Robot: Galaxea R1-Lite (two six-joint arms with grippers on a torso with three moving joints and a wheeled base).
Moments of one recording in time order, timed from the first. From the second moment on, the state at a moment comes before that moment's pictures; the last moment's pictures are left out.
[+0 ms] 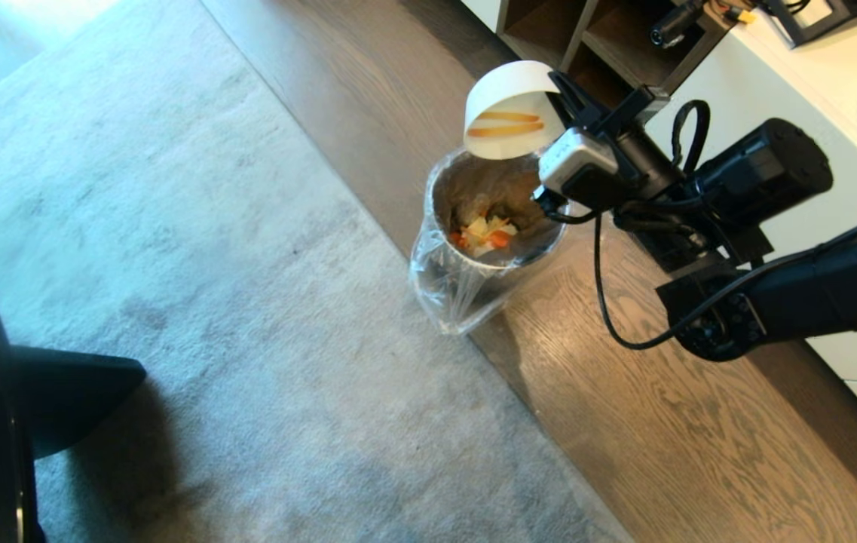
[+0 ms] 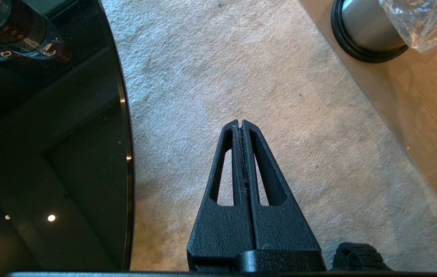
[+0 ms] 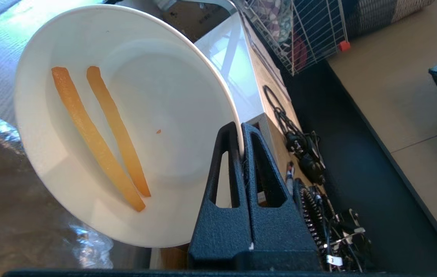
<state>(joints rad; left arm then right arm) 0.00 0.00 0.00 0.00 0.01 -0.08 0.48 2.00 -1.22 -1.52 0.20 -1.30</state>
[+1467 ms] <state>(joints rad) 0.00 0.00 0.00 0.00 0.01 -0.08 0.52 1.90 -1.24 -1.52 0.34 -1.35</state>
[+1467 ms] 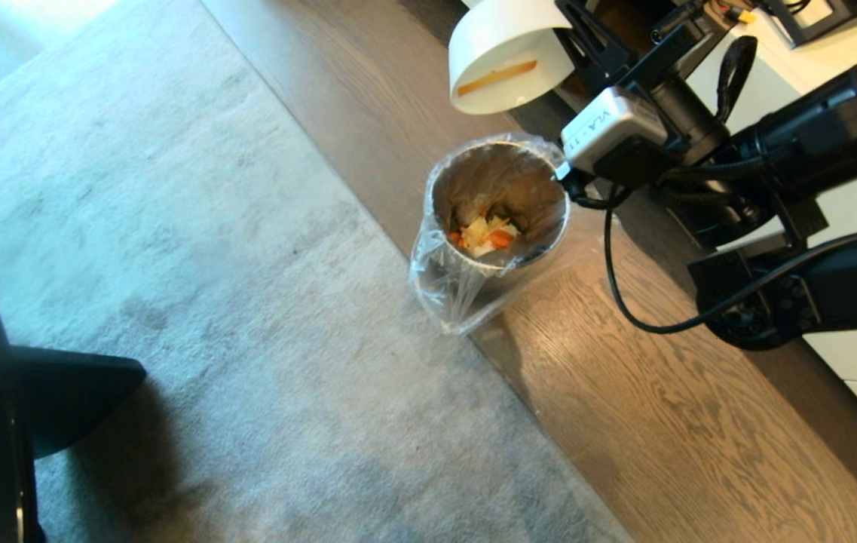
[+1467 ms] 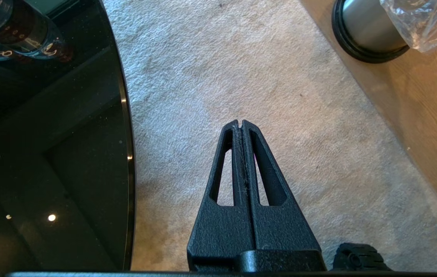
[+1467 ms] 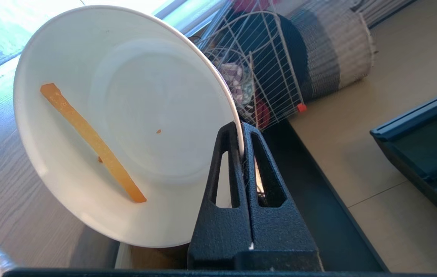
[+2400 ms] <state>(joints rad) 0.00 0.00 0.00 0.00 0.01 -0.08 0.53 1.86 -1.37 -1.50 0.34 -1.34</state>
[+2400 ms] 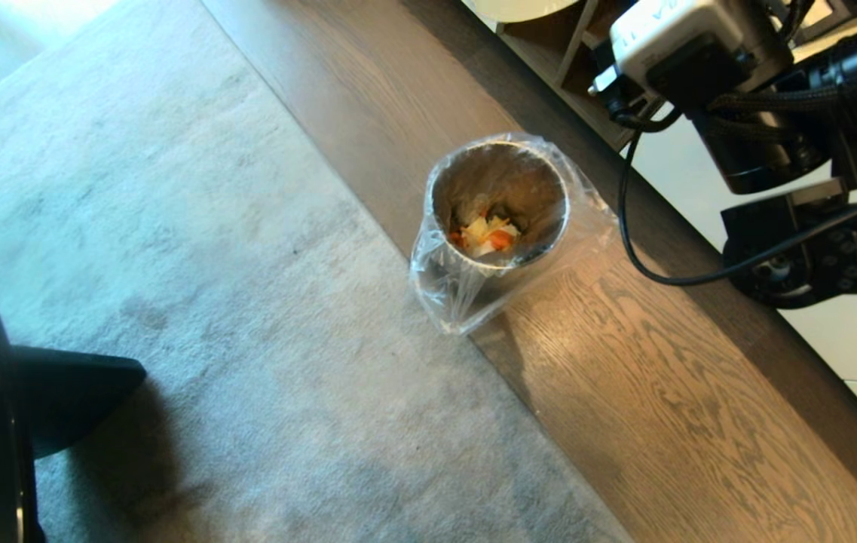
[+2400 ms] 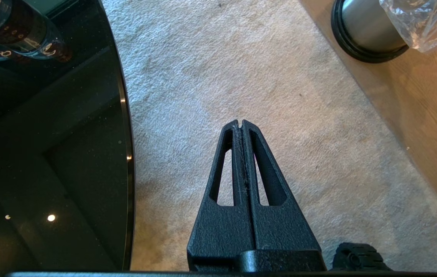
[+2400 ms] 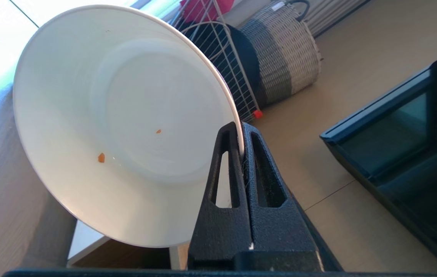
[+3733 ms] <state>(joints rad) 0.00 0.00 0.00 0.00 0.01 -0.08 0.53 1.51 -1.09 -0.70 -0.08 -0.80</state>
